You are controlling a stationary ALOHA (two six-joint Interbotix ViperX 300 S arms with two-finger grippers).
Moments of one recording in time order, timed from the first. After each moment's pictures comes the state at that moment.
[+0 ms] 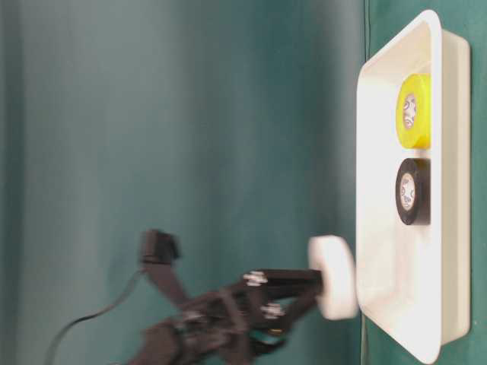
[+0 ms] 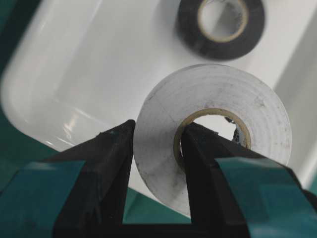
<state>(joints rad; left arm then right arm) 0.45 -0.01 0.51 0.02 0.53 -0.07 -0.06 -0.96 1.12 -0.23 0.27 0.21</state>
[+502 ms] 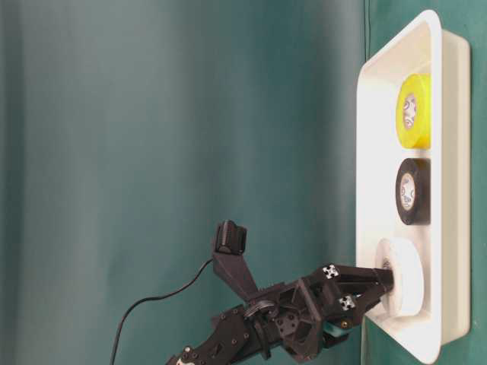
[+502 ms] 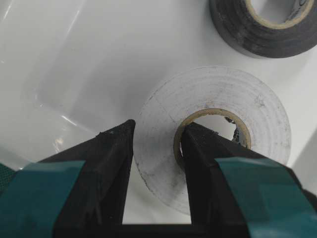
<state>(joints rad) 0.47 0.12 0.54 0.02 0.40 -0.07 -0.06 -0.96 1.12 -0.23 0.27 0.22</state>
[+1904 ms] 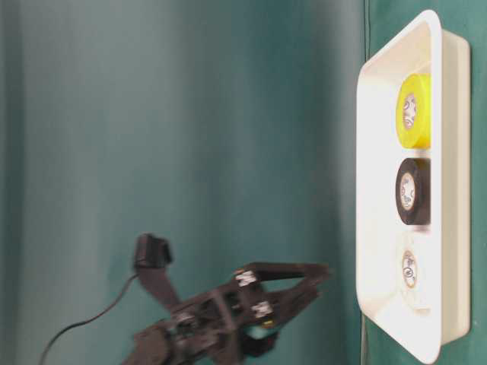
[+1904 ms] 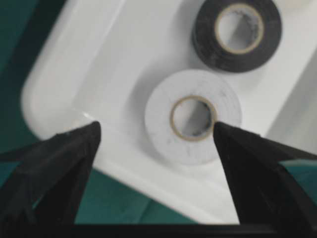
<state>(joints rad) 0.47 -0.07 0.49 0.02 0.56 -0.05 -0.06 -0.96 1.11 -0.23 0.27 0.22</state>
